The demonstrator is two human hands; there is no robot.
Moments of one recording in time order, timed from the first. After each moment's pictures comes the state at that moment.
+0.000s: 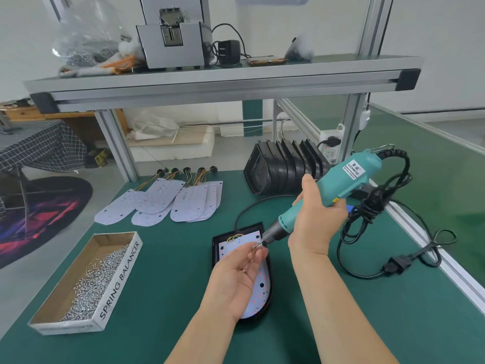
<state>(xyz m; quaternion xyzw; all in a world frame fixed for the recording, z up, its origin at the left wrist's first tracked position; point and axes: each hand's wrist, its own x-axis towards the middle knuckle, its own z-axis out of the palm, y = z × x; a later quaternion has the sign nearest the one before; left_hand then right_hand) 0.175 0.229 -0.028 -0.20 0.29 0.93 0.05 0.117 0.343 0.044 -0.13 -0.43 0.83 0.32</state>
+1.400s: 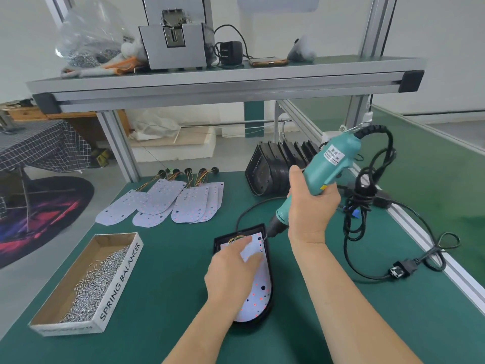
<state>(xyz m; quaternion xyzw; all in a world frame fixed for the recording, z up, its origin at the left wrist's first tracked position) 0.172 0.226 -0.021 -0.15 0.91 0.38 -0.04 0.097 0.339 0.047 -0.04 -0.52 0.78 0.34</state>
